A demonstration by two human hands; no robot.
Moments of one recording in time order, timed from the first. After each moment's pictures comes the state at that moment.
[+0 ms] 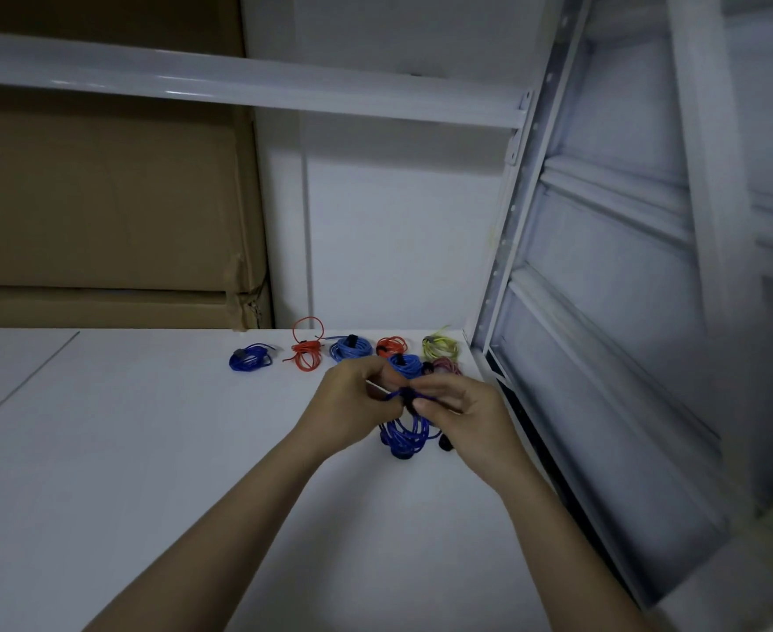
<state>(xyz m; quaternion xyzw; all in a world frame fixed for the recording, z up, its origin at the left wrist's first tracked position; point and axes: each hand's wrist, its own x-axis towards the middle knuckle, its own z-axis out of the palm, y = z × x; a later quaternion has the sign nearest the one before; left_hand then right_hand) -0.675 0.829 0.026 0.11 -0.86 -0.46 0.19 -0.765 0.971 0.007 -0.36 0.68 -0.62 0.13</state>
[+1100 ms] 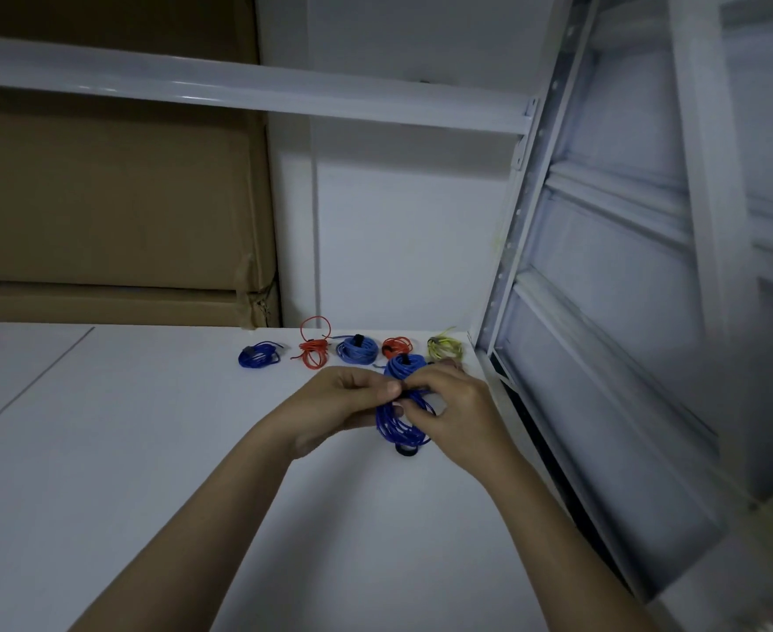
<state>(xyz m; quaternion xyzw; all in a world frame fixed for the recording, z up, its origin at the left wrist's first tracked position) -0.658 0.812 0.028 0.13 -0.68 -0.72 0.05 -0.764 0.960 0.010 -0.54 0.71 -0.44 -0.14</state>
